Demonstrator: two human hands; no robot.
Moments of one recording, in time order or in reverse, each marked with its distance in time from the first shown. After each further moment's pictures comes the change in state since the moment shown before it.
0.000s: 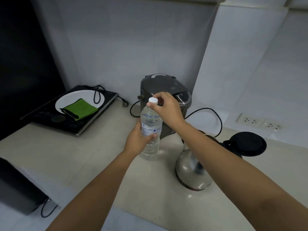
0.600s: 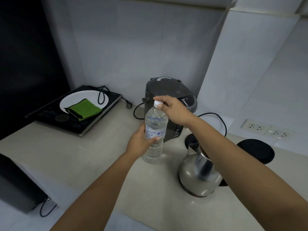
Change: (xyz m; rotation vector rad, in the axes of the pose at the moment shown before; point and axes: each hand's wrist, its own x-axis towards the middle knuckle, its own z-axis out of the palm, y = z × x) left_hand 0.006 -0.010 -0.007 0.012 -0.041 0.015; right_hand 0.012 -0.011 -0.022 0.034 -0.345 0.007
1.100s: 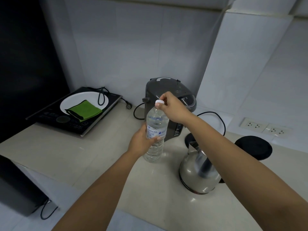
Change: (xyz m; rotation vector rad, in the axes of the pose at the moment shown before) left_hand -0.001 0.003 -0.001 0.005 -0.029 0.002; right_hand -0.002 -0.013 0.005 -0.088 0.103 0.107
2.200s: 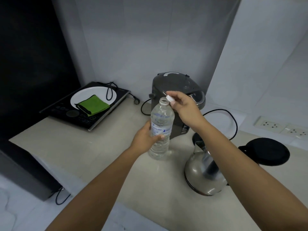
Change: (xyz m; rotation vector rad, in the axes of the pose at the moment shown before) left_hand 0.001 -0.004 -0.003 0.000 -0.037 -0.048; right_hand -0.009 0.034 -0.001 0.384 0.049 -0.093
